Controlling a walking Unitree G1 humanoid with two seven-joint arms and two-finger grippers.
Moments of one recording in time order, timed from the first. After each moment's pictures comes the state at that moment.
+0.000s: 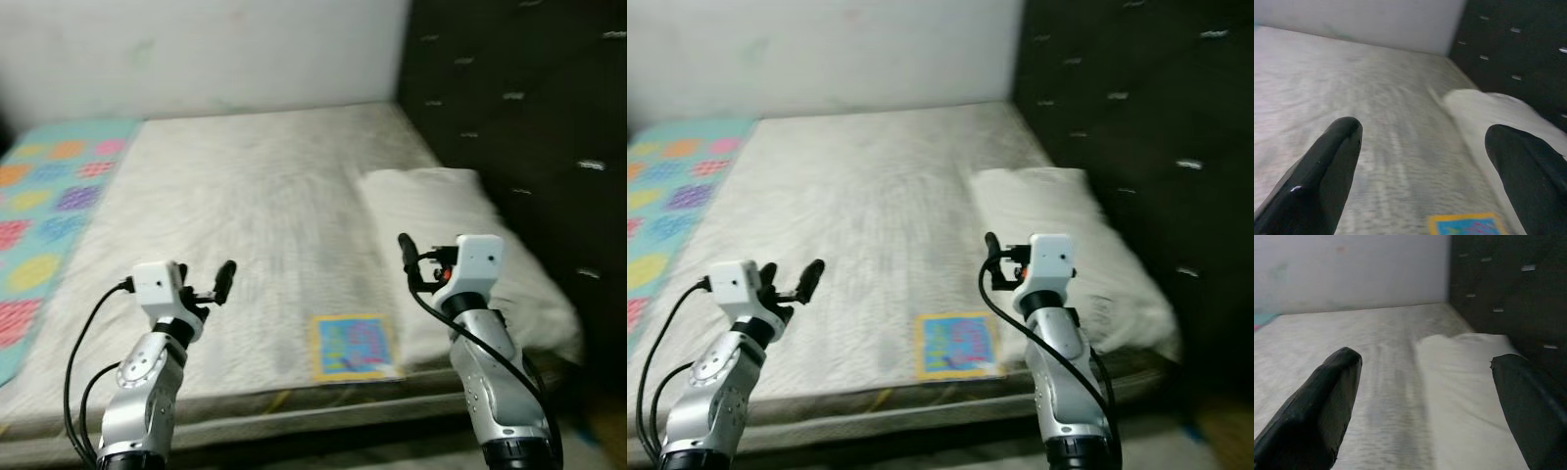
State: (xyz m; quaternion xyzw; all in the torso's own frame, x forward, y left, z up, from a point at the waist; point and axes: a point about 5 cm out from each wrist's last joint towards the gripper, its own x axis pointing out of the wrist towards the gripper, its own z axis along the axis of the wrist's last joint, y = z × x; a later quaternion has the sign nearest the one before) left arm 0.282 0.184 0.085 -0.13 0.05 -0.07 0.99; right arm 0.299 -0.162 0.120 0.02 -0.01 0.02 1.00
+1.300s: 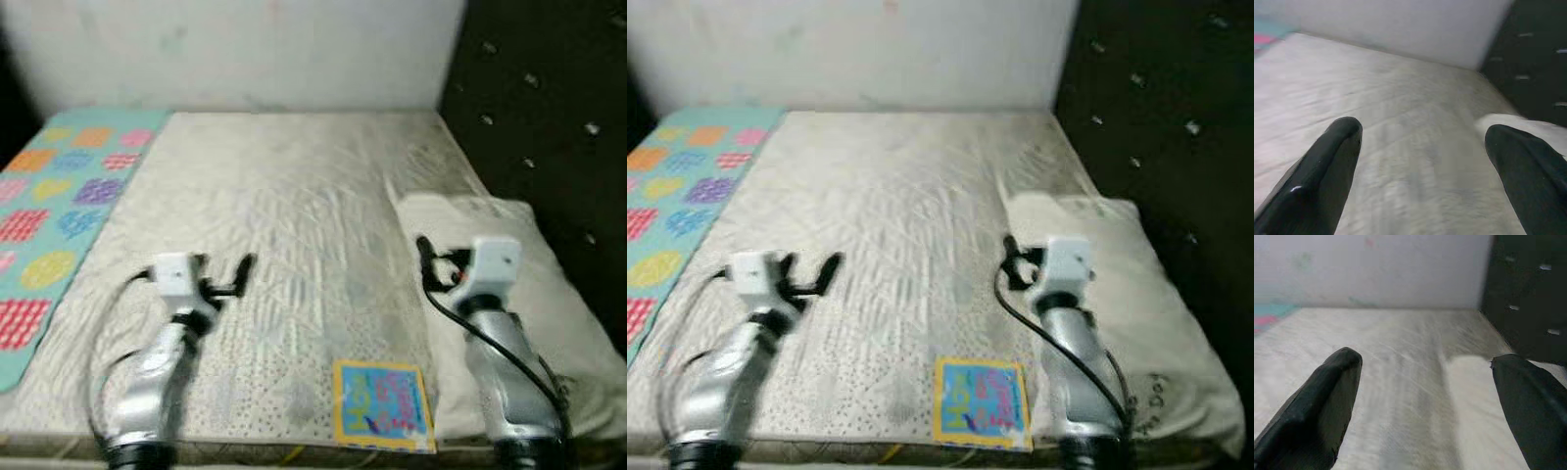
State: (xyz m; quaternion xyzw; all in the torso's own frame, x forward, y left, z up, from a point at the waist) left arm 0.284 0.181 0.085 -0.13 0.04 -0.07 0.99; right arm 0.300 -0.165 0.119 0.01 -0.01 0.02 1.00
